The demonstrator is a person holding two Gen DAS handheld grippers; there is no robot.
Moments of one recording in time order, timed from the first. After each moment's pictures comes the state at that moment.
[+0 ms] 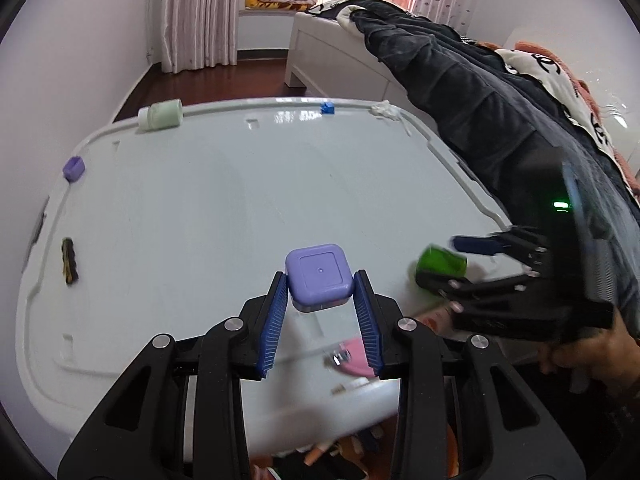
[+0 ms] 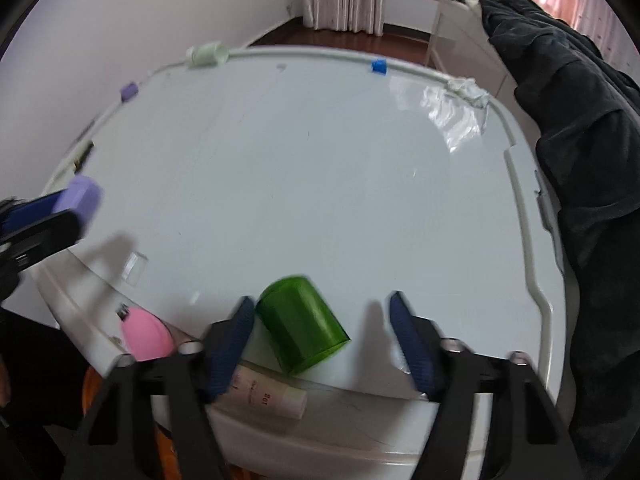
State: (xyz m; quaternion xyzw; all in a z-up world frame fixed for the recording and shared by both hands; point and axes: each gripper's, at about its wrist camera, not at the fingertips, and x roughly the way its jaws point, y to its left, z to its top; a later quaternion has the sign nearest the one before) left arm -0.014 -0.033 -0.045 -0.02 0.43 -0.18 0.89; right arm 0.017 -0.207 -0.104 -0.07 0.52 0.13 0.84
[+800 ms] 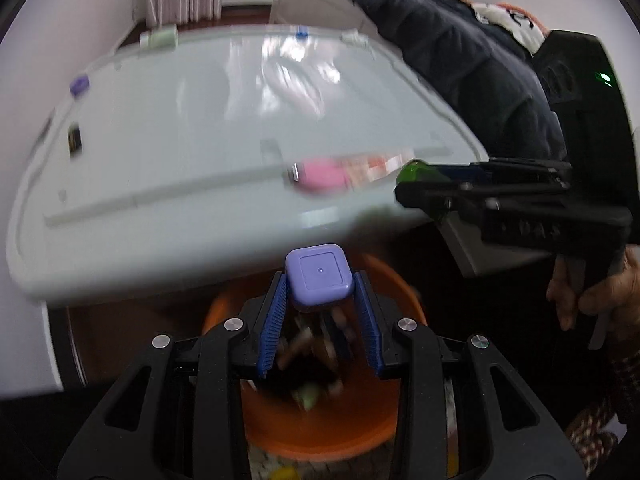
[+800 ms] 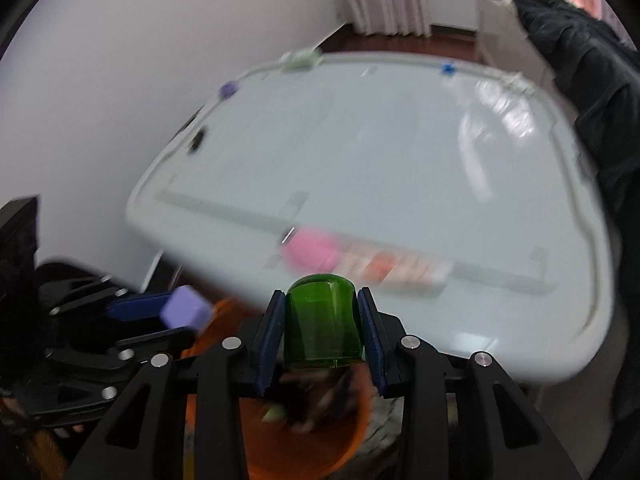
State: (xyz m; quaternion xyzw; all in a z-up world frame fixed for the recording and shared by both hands) left arm -0.126 -0.024 -0.073 -0.02 0.51 -0.21 0.83; right arm -0.089 -0.179 -0.068 0.01 0.52 0.24 0.82
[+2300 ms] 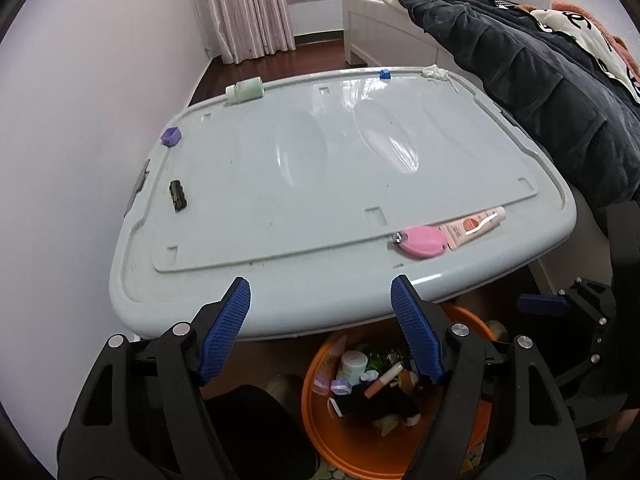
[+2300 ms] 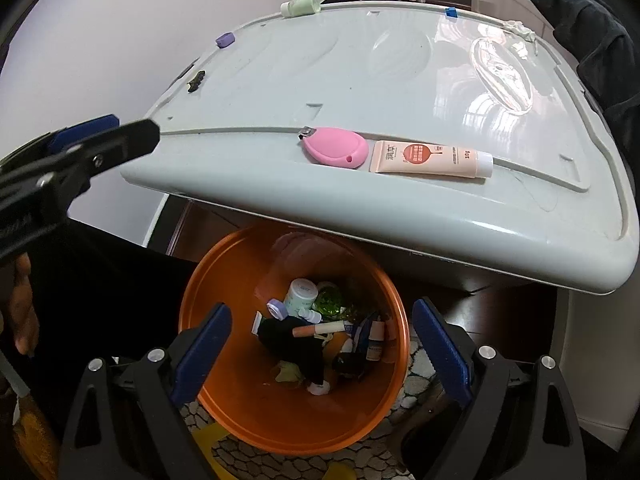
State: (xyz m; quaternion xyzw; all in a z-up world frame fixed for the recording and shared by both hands) left arm -0.096 -0.019 -0.030 0.07 0.45 -0.05 0.89; right arm -0.122 -0.162 -0.105 0.01 0.56 0.22 0.80
